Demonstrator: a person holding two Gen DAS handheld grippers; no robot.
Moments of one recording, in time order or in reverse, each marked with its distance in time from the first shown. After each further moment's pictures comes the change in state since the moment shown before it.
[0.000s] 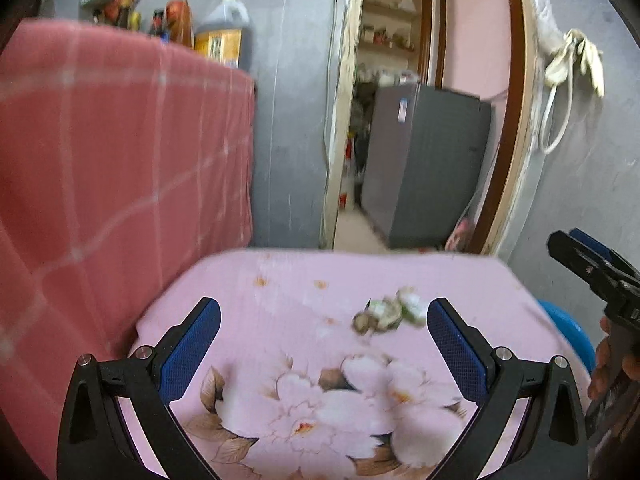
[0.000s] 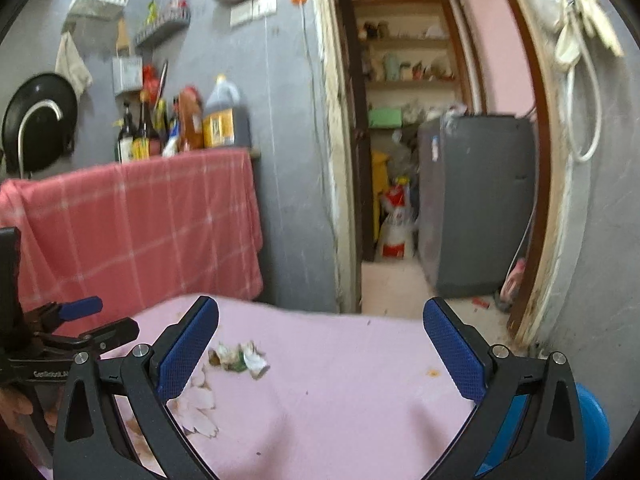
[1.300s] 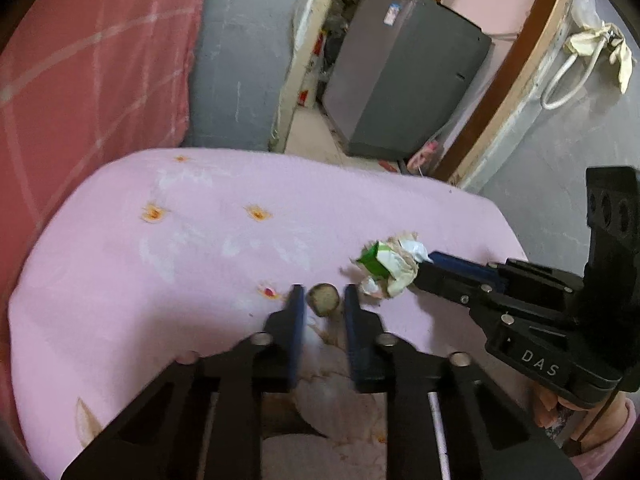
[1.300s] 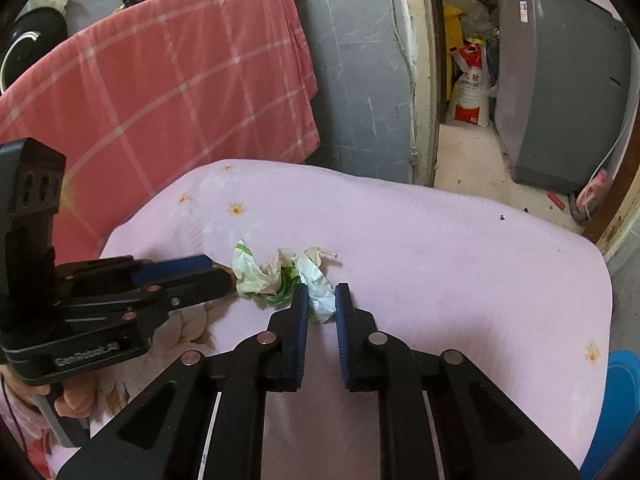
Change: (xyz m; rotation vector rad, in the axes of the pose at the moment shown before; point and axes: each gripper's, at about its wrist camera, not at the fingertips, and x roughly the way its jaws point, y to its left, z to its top) left arm 0.107 -0.002 0.010 -0.086 0.393 -0.201; right arm 0.124 0.023 -0.029 -0.002 0.514 0.221
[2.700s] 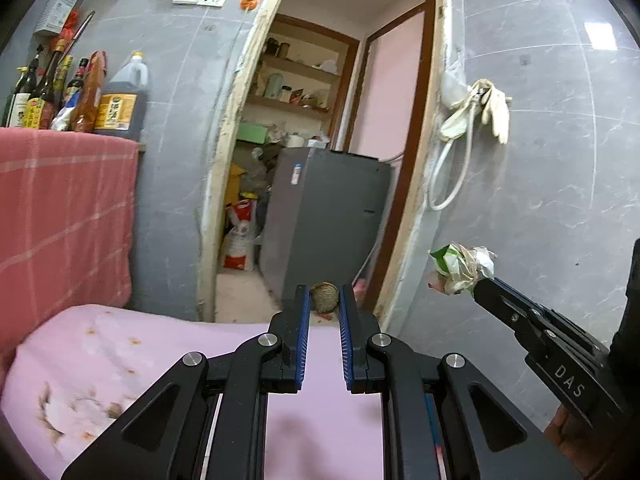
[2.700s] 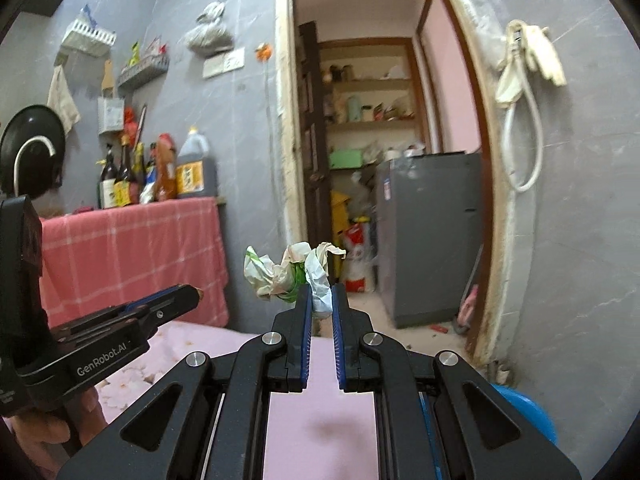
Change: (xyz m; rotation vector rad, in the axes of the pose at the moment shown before) left arm -0.118 -0.165 -0.044 0.179 -0.641 -0.140; right arm -0.240 -0.013 -0.097 0.054 -0.754 -0.382
